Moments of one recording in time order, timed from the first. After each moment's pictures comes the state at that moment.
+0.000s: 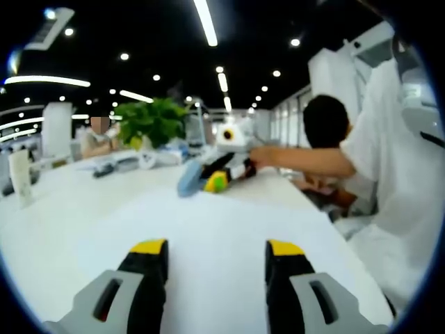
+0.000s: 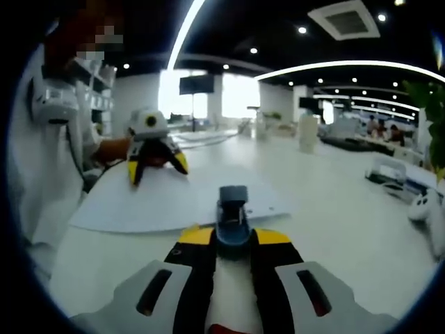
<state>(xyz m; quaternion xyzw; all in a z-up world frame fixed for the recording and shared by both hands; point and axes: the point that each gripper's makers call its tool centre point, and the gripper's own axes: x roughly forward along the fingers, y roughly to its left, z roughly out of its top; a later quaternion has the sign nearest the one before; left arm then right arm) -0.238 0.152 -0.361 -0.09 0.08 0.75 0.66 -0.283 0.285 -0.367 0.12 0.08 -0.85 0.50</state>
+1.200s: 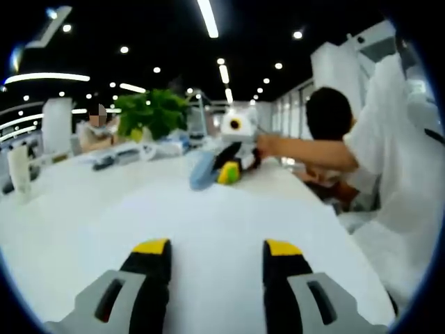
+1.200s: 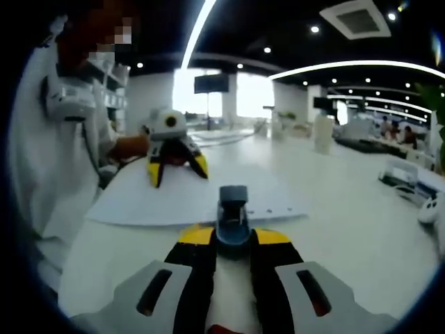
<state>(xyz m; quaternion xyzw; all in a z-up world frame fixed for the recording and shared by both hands) -0.240 0.154 -0.371 -0.11 0.10 0.75 0.65 -0.262 0.282 -0.367 0.12 0.08 -0.83 0.54</state>
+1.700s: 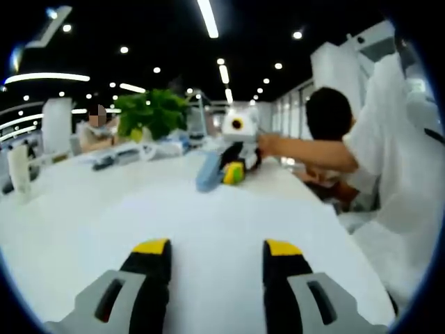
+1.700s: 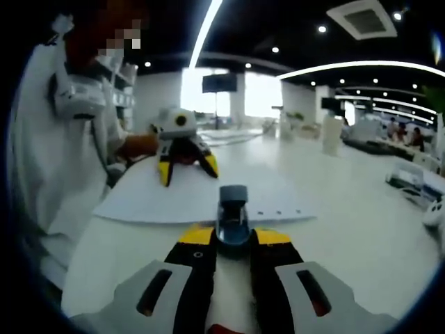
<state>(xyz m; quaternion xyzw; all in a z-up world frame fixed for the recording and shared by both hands) -0.240 0.154 -0.371 -0.11 0.10 0.74 0.65 -0.253 0.279 -0.367 0.12 0.09 -0.81 0.56</state>
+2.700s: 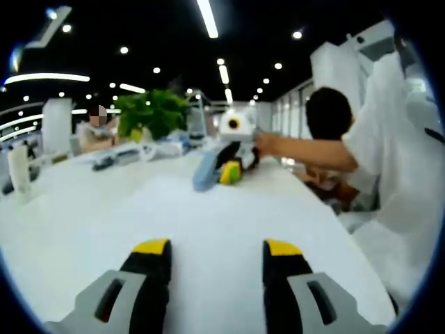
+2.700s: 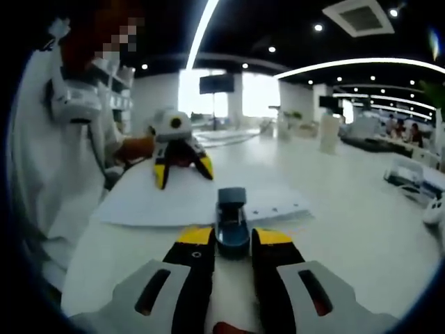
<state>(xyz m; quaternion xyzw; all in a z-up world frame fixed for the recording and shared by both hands) -0.239 0.155 -0.371 -0.11 0.10 0.74 0.65 -0.260 0.279 -0.365 0.12 0.08 -0.82 0.56</state>
